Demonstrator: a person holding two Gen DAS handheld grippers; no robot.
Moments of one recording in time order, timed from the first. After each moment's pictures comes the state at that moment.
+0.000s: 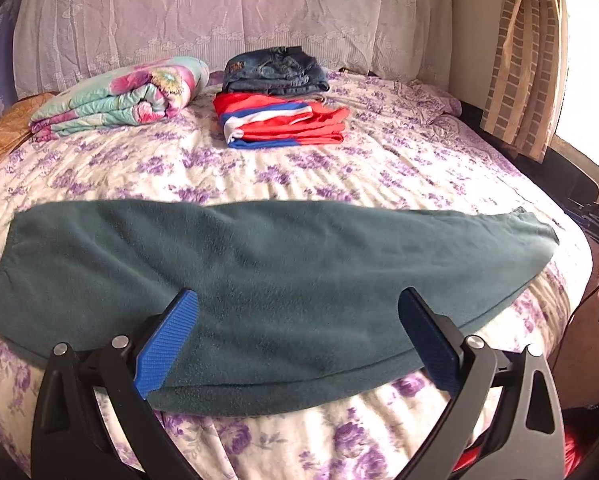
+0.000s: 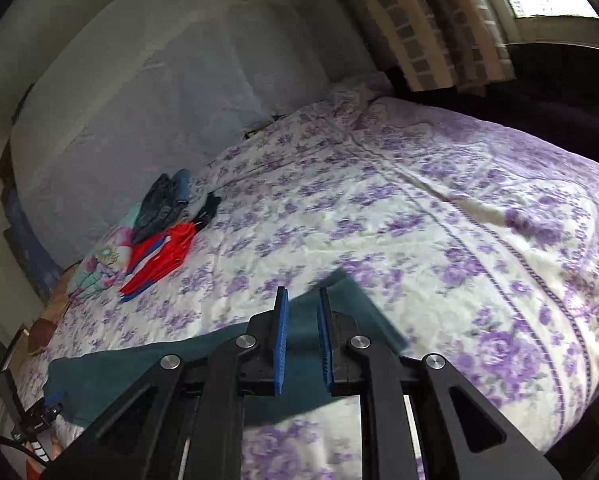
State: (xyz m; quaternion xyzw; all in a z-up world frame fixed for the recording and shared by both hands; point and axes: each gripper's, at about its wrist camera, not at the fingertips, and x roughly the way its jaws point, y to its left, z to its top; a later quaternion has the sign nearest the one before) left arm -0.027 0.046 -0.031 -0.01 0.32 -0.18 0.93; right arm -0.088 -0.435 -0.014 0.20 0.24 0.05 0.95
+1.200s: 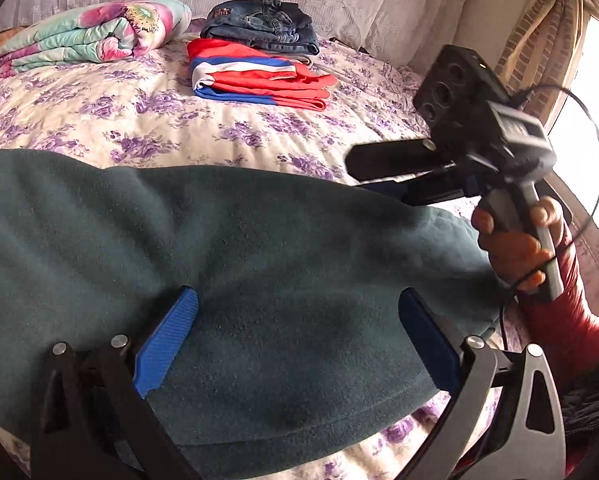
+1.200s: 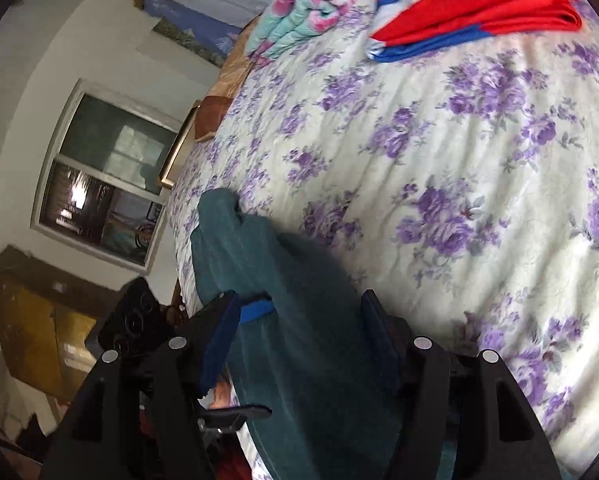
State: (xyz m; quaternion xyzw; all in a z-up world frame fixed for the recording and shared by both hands) left arm 0.025 0.040 -0.072 -0.10 0.39 -0.24 0.88; right arm 0.108 -0.148 -0.061 0.12 0.53 0.48 0.69
